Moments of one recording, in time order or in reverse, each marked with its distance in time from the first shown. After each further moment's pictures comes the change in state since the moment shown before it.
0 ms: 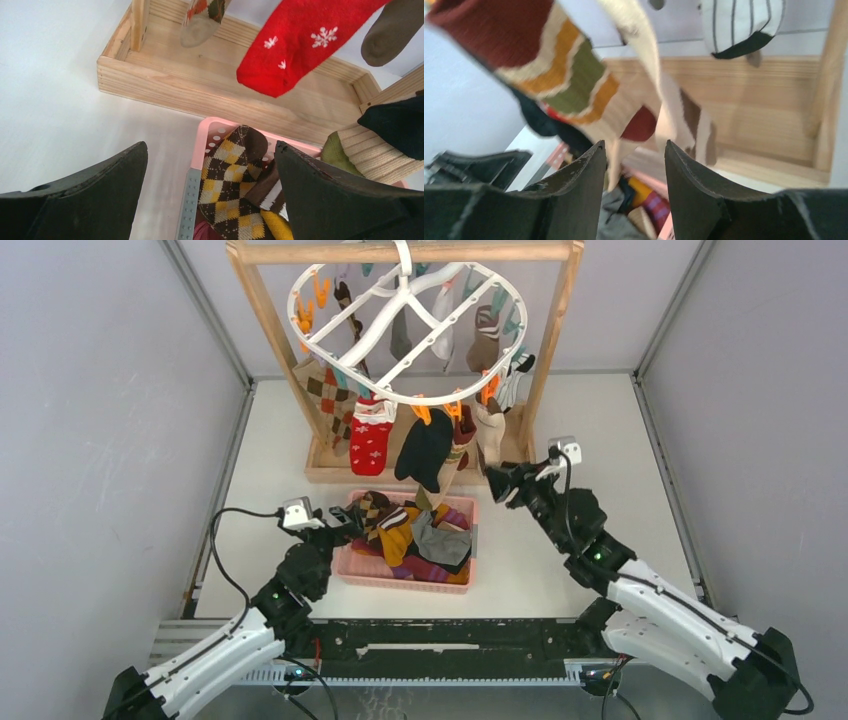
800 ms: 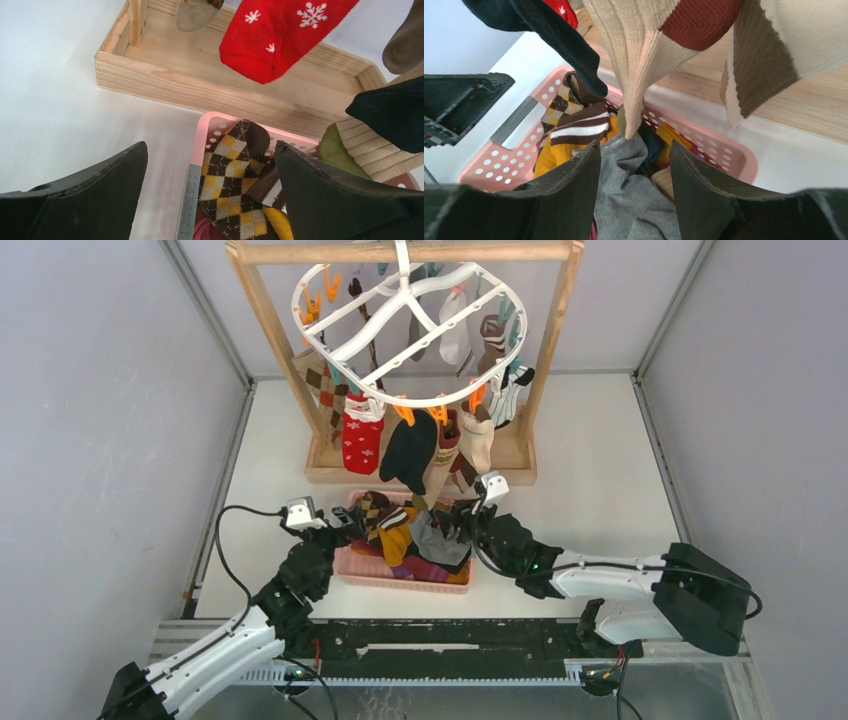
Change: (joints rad) left arm -0.009 0.040 0.000 0.007 0.001 0.001; right arm 0.377 0.386 -0.112 0.320 0.238 -0.025
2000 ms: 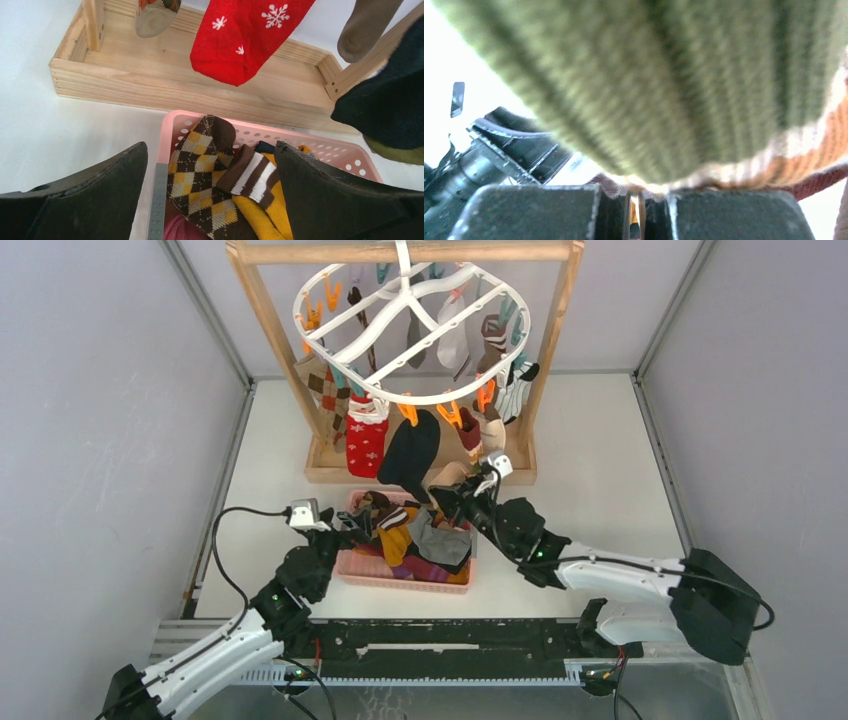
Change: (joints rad) left arm -0.039 -0.064 0.000 -0.002 0.081 0.013; right arm -0.064 0.021 0.113 0.092 -0.191 0.051
